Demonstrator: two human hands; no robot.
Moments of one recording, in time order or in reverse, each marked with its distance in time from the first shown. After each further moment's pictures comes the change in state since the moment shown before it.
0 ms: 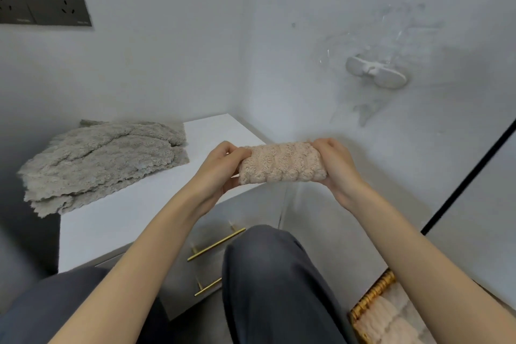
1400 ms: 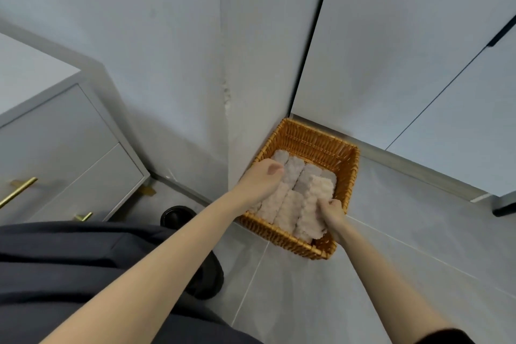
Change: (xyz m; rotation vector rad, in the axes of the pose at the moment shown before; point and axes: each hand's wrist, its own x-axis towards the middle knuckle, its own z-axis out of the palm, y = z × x) left_hand -0.075 -0.221 0.305 0.669 -0.776 -0.236; right_hand -0.170 0.324 -0.324 -0.280 0.558 0.767
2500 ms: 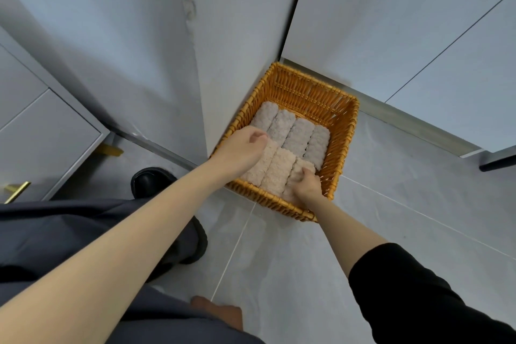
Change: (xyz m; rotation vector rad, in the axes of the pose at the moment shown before) left_hand 0.025 -0.037 0.013 -0.014 -0.029 -0.025; right_hand 0.053 0.051 0.052 -0.414 0.021 0.061
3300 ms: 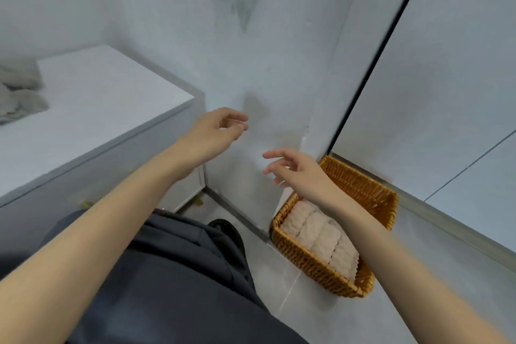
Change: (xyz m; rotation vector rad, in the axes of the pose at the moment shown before) left_hand -0.178 0.066 -0.198 -0.055 0.467 0.194; right_hand -0.276 -0.226 -0.086 0.201 -0.314 -0.933
